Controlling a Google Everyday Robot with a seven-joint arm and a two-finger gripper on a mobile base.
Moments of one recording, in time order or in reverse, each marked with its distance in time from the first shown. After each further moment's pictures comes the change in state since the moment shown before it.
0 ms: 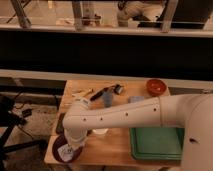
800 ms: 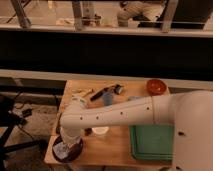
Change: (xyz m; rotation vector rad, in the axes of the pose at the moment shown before) arm -0.007 -0.018 0.012 0.055 -0.029 -0.075
